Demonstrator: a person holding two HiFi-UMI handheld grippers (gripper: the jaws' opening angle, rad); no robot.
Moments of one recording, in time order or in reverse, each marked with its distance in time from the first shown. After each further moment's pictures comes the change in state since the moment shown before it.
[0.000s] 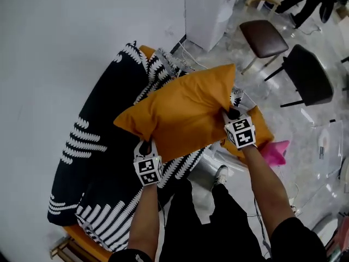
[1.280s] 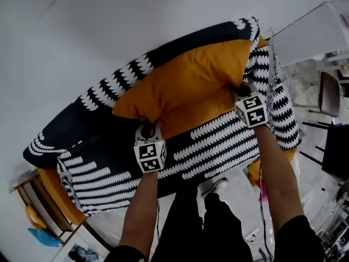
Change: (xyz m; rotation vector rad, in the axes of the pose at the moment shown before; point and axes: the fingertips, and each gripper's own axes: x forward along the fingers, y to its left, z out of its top) left arm -0.025 0.321 -0.138 -0.347 0.008 0.321; right arm 0.291 0.326 0.131 -0.435 0.052 0.366
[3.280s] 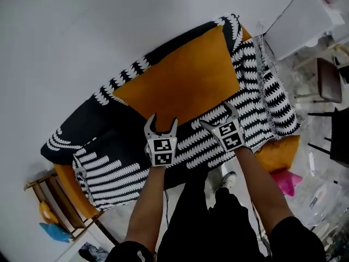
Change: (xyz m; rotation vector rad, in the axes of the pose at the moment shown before) left arm -0.077 -0.094 0.027 0.263 0.059 -0.056; right arm -0.115 0.138 -0.041 0.123 -0.045 0.151
